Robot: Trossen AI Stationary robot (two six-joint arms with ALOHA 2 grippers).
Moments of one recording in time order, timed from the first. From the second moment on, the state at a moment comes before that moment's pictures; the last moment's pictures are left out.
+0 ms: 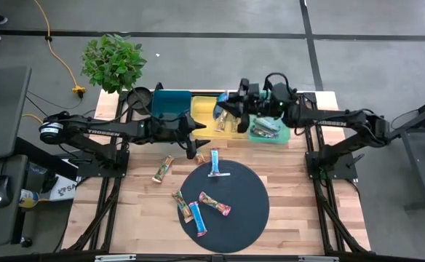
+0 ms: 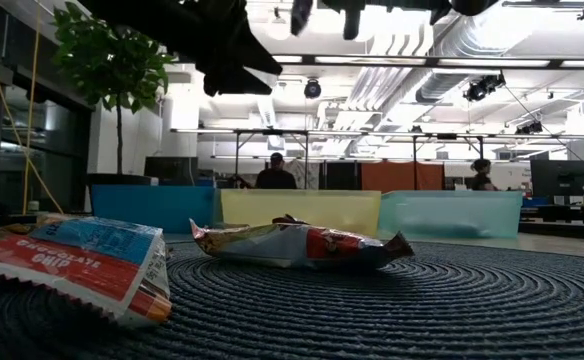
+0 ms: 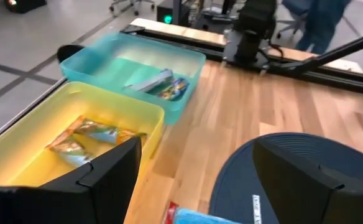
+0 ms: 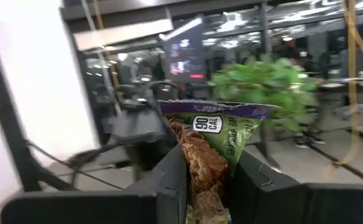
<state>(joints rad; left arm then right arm) 0.10 1.28 0.82 0.10 -0.12 -0.14 -0.29 1.39 1.04 0.55 -0.24 0.21</state>
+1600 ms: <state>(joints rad) 0.10 1.28 0.82 0.04 -0.17 -0.19 -0.81 1.43 1.43 -0.99 0.02 -0.15</state>
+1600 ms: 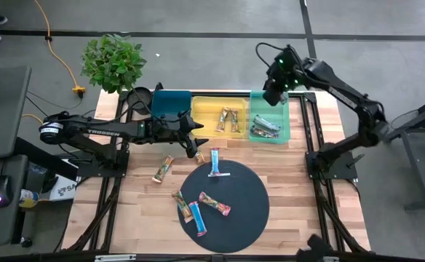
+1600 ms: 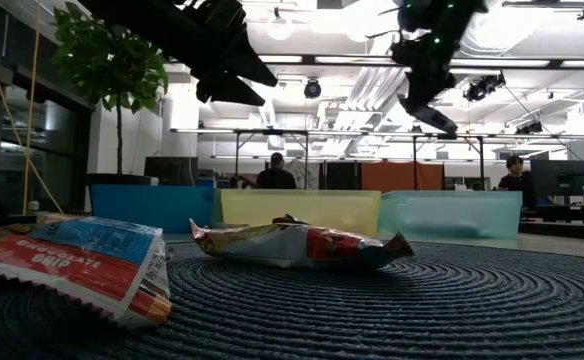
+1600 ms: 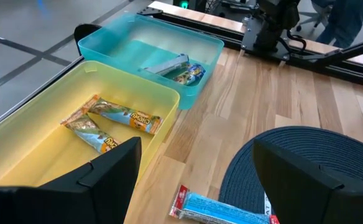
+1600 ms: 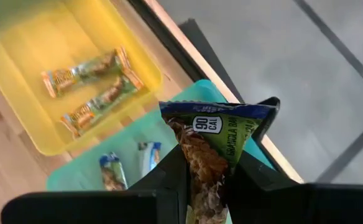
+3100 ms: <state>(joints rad) 0.10 1.28 0.82 0.00 -0.17 -0.22 -0.89 2.05 1.55 -1.16 -0.11 -0.27</state>
